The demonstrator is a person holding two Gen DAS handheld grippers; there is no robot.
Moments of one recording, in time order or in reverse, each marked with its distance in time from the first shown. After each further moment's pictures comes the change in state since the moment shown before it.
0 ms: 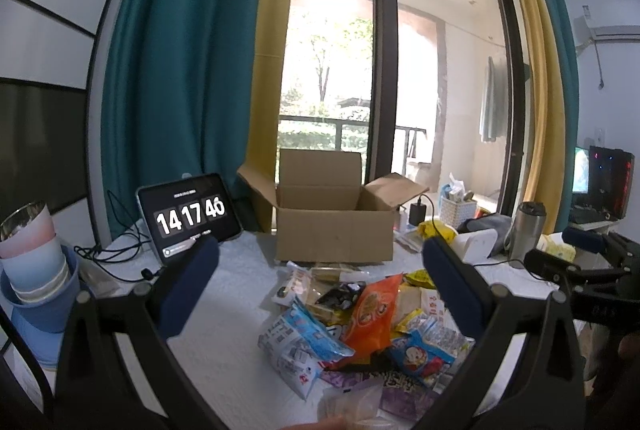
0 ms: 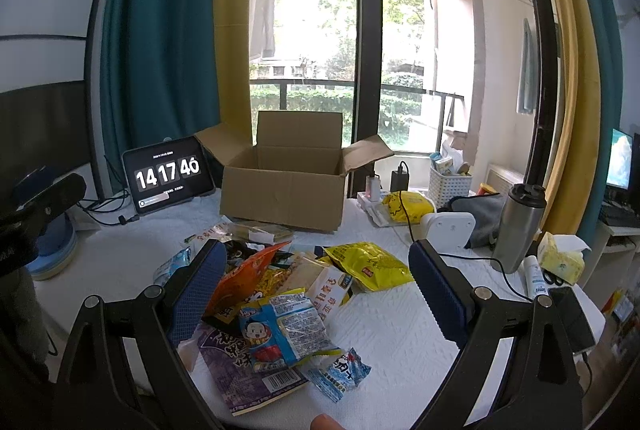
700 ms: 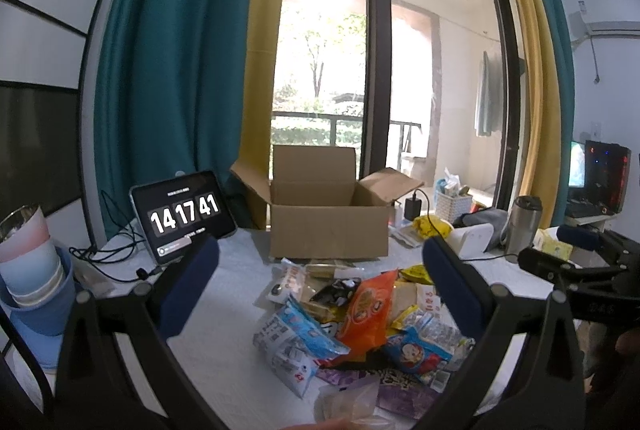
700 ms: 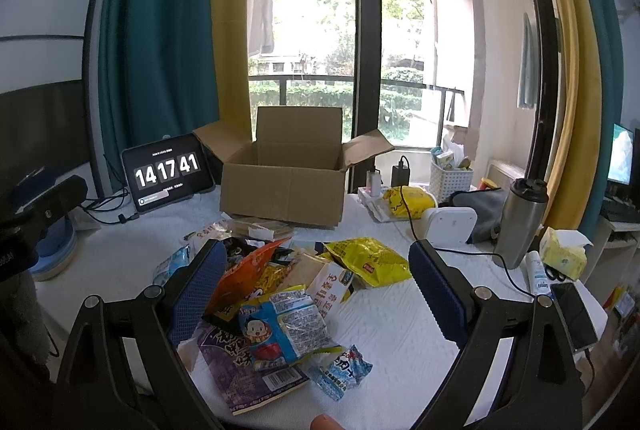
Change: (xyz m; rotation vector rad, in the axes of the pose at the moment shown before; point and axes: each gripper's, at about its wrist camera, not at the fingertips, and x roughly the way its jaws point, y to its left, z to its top) left arm 0.005 -0.003 0.001 0.019 0.021 -0.021; right arm 0.002 -0.001 -0.005 0.012 0.012 0.001
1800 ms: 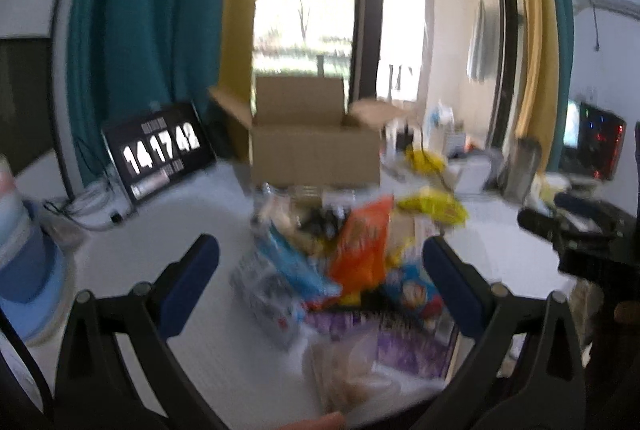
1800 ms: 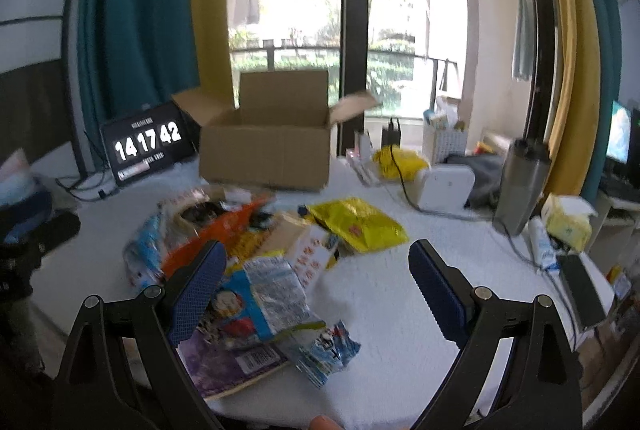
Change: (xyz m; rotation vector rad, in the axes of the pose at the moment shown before) left arm 0.052 -0.008 -0.055 0.015 0.283 -0.057; right arm 0.041 -0.019 -0.029 0.031 0.134 -0.026
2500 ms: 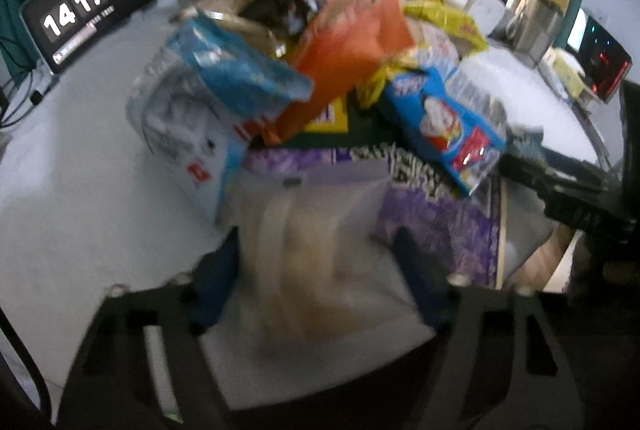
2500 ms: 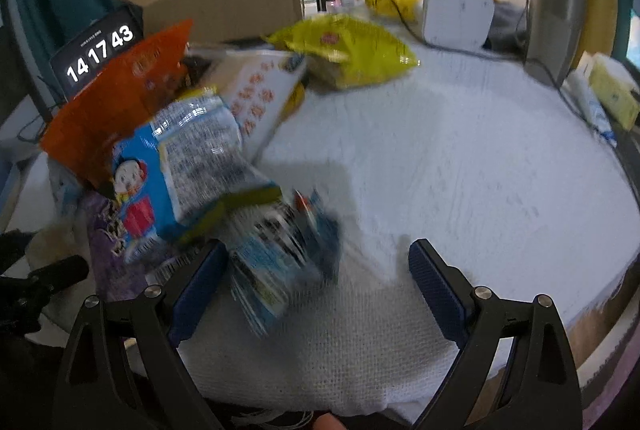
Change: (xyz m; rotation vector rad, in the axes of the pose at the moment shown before) left arm 0.102 -0.019 -0.083 0.036 0.533 -0.071; right arm 0.099 -0.032 -0.092 0.127 0.395 0.016
